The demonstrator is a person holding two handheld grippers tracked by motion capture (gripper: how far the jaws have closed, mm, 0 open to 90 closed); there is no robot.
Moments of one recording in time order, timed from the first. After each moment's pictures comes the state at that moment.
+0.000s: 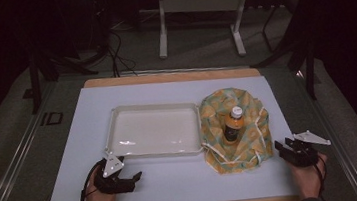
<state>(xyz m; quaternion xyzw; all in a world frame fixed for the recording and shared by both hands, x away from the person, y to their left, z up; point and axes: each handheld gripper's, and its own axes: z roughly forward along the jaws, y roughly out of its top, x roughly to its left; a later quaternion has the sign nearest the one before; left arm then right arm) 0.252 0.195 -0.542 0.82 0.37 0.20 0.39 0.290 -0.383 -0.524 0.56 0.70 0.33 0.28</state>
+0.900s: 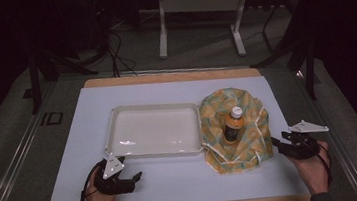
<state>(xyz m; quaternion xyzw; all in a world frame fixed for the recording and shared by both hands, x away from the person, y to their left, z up) 0.250 0.195 -0.542 0.82 0.37 0.21 0.39 0.298 -0.368 -0.480 0.50 0.77 0.31 0.25</state>
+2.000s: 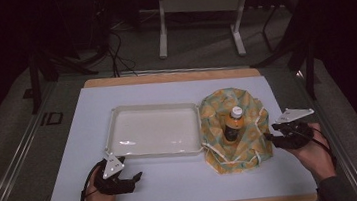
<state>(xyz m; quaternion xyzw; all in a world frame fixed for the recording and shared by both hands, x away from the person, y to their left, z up) 0.251 0.195 -0.542 0.82 0.36 0.20 0.39 0.317 -0.337 -0.433 0.37 0.86 0.25 0.23</state>
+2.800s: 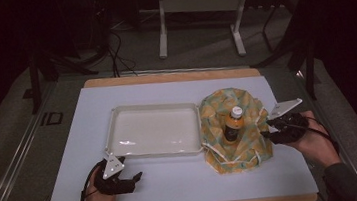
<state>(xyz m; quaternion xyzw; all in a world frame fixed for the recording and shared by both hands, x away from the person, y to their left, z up) 0.250 0.195 -0.541 0.82 0.36 0.20 0.39 0.328 -0.318 -0.405 0.29 0.91 0.21 0.20</state>
